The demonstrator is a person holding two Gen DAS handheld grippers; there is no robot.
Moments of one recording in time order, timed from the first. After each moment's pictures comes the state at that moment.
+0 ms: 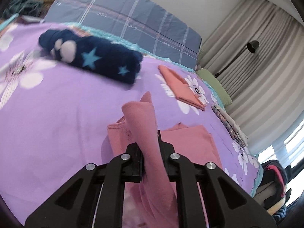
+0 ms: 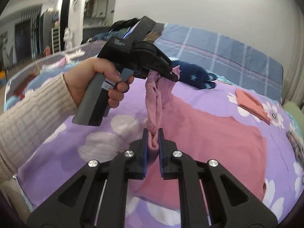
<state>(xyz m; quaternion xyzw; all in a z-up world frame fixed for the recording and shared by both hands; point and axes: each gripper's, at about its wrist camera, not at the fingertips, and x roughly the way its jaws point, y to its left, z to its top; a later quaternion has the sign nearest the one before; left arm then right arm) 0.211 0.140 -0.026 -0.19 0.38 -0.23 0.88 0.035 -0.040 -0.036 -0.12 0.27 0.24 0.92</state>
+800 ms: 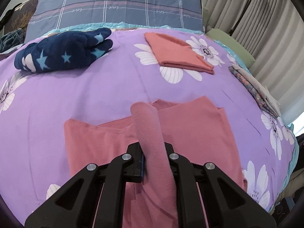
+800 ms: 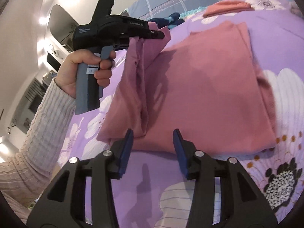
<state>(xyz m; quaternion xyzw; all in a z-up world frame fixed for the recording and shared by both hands) 0.234 -0.024 -0.048 -0.04 0.46 -0.17 0.87 0.070 -0.235 -0.117 0.19 0.43 0.32 0.82</state>
